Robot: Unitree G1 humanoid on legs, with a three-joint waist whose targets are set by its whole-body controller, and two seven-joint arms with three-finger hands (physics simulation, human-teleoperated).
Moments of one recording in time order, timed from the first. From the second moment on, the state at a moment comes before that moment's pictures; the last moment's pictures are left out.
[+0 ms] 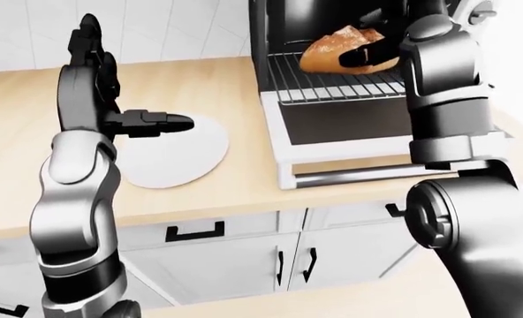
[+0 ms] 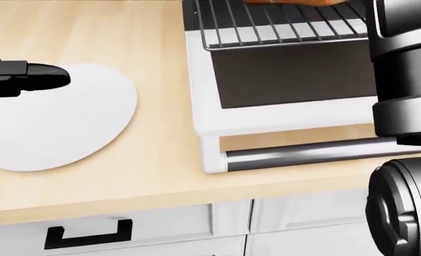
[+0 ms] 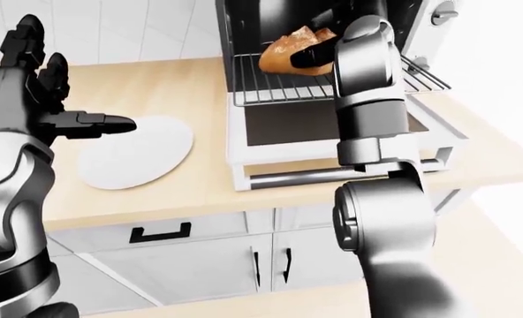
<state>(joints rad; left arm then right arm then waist) -0.63 0.37 0.25 -0.33 -0.08 0.69 0.02 -1.41 -0.34 -0.10 0.69 -0.34 0.85 -0.08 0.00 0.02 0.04</state>
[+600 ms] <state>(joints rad) -0.65 0.38 0.25 -0.33 -0.08 0.71 0.03 -1.37 -0.28 -0.03 0.17 -0.40 1.20 0.15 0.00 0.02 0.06</state>
